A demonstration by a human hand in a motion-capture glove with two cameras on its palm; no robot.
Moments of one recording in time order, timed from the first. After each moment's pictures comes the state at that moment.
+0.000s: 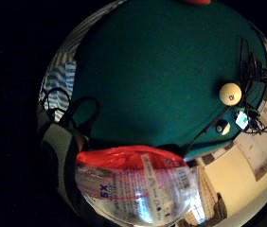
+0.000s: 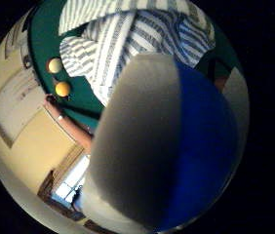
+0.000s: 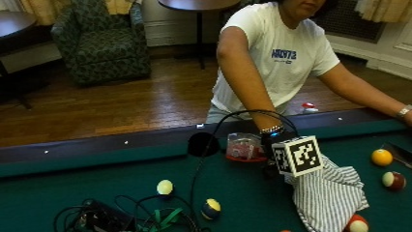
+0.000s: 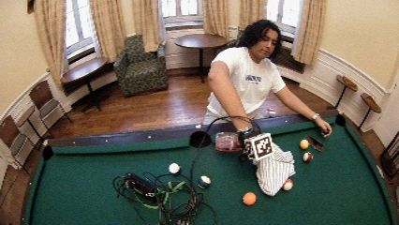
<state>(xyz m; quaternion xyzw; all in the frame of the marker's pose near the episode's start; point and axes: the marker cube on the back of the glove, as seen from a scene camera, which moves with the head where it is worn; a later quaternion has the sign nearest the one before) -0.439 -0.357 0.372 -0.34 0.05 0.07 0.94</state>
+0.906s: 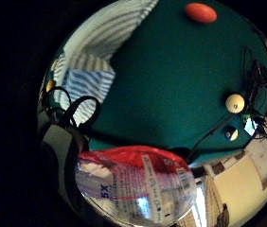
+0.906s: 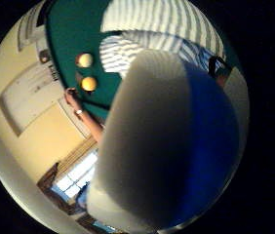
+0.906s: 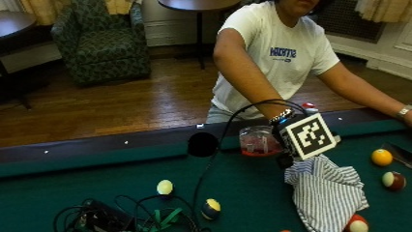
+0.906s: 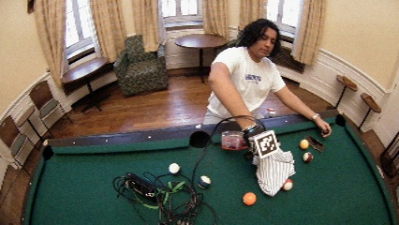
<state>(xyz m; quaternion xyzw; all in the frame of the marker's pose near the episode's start) -0.478 -0.372 0.318 -0.27 -0.07 0.04 0.96</state>
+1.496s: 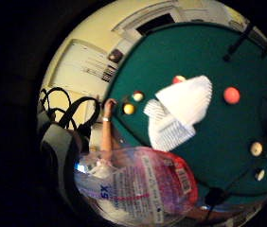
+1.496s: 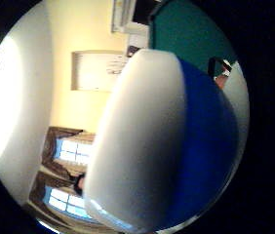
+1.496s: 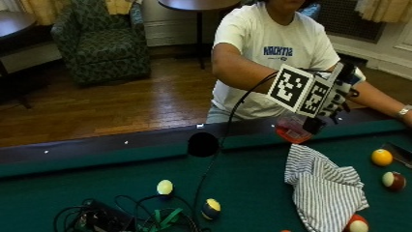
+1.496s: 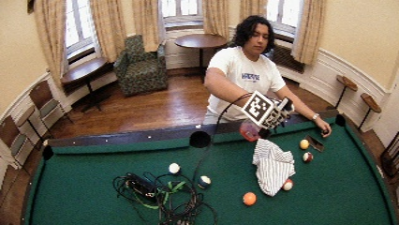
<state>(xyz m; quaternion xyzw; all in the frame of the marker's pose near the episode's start) -0.538 -0.372 0.185 0.00 -0.40 -0.12 0.91</state>
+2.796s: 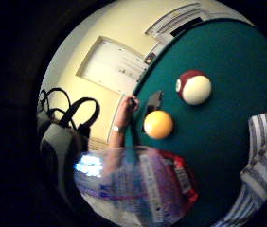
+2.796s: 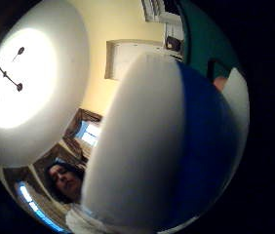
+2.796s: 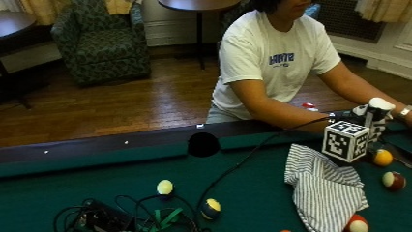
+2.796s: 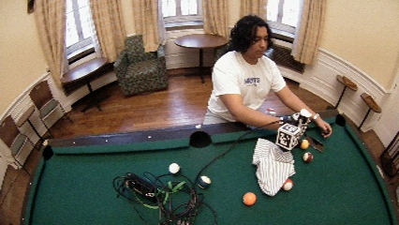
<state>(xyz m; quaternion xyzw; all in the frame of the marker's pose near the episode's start) -0.714 -0.393 0.401 0.04 -0.56 -0.21 0.80</state>
